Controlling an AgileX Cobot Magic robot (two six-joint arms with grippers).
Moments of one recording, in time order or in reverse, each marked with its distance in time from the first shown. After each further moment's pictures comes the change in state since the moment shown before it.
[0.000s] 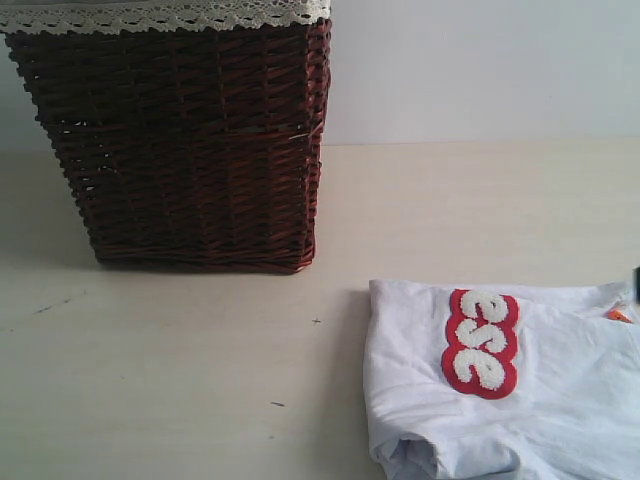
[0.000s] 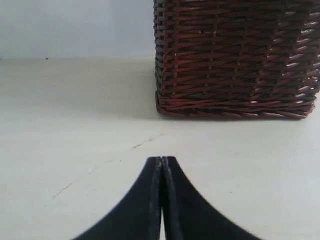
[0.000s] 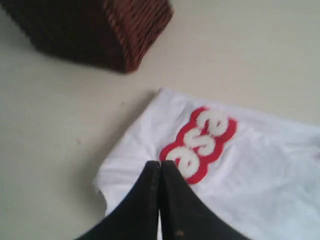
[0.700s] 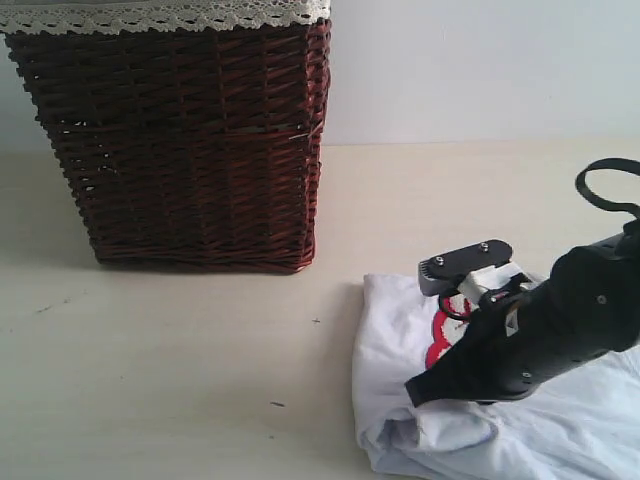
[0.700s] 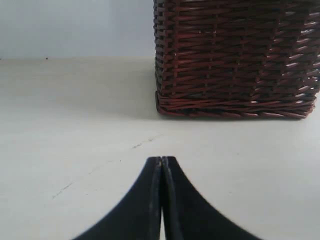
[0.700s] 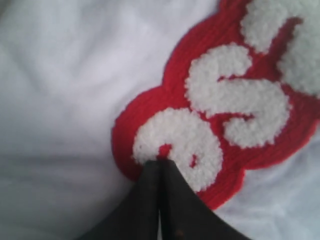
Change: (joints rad) left arm 0.000 0.000 0.000 0.000 0.000 0.000; right arm 0.304 1.088 -0.074 -0.315 -0.507 0.317
